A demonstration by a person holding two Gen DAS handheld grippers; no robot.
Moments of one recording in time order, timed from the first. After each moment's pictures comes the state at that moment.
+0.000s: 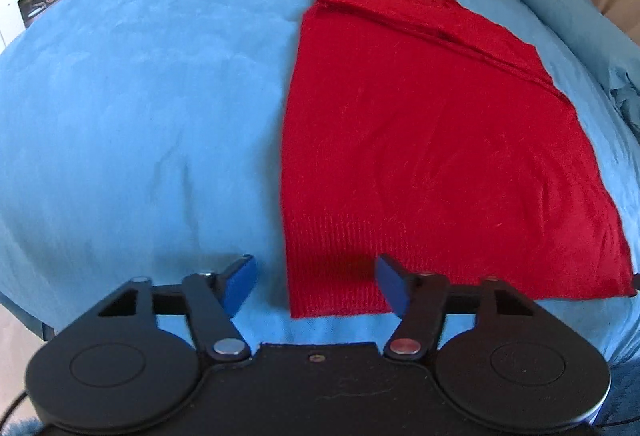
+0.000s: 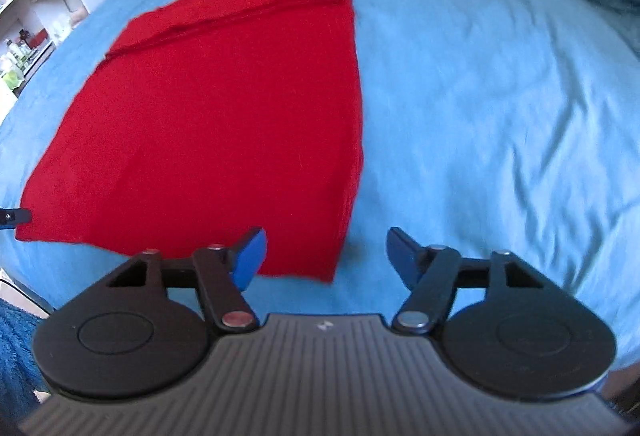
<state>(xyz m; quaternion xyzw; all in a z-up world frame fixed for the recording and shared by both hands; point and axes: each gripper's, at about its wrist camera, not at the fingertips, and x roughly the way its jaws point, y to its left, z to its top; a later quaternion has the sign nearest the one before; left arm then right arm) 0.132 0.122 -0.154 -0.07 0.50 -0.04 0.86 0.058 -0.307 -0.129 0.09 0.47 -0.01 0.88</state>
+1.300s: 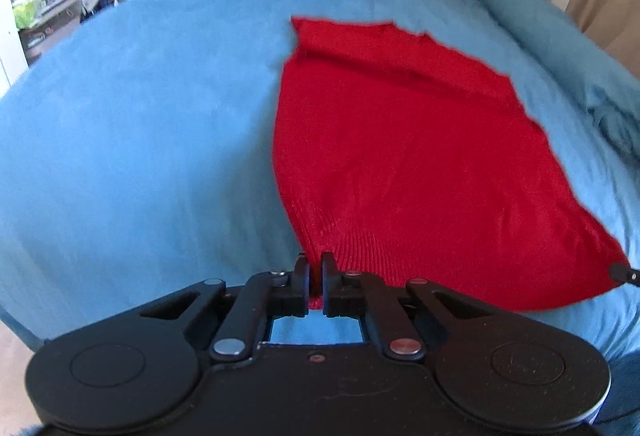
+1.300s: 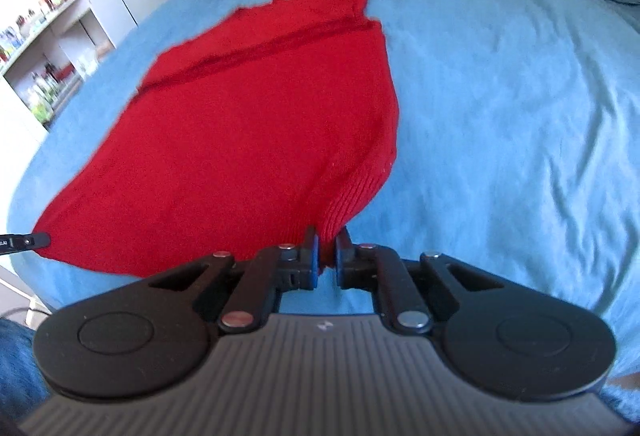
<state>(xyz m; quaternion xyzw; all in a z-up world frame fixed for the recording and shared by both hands) 0.115 0.113 -0.099 -0.07 0.45 -0.05 0.89 0.068 -0.303 -0.097 0.15 0.42 0.03 0.90</state>
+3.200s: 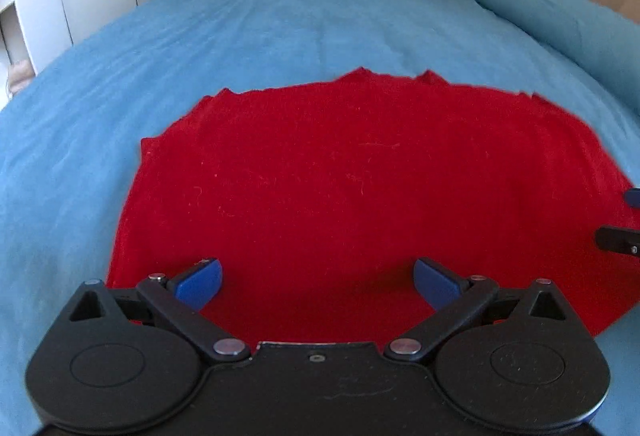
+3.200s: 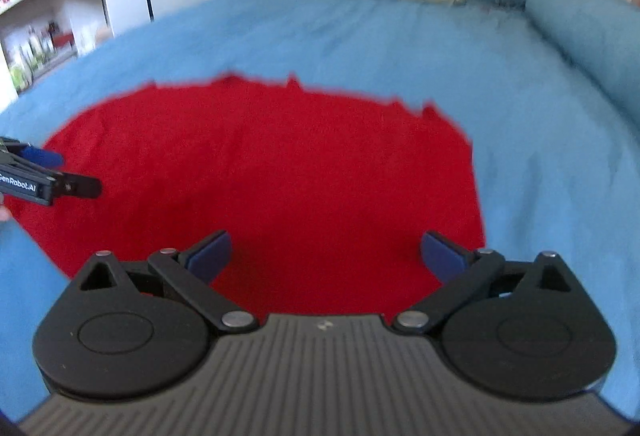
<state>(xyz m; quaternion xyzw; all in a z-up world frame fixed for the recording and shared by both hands) 0.435 -0.009 -0.179 0.05 0.40 -0.09 0.91 0.421 -0.282 -0.183 -0.02 0.37 0.08 0.92</state>
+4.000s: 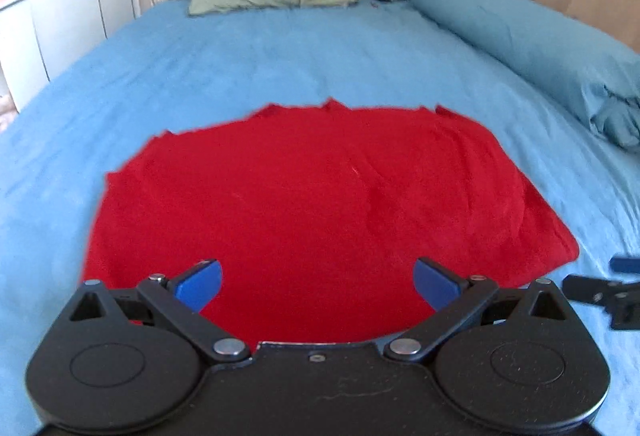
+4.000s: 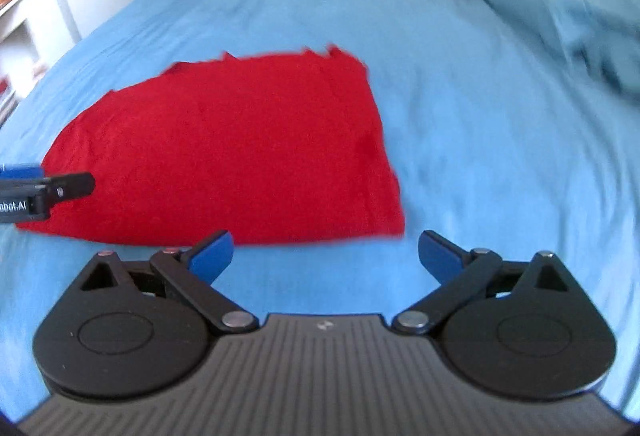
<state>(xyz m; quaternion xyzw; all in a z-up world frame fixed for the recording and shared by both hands) 0.383 -0.070 -0.123 0.05 0.39 -0.14 0.91 0.309 -0.288 -0.140 0.12 0.41 -0.06 0.90</state>
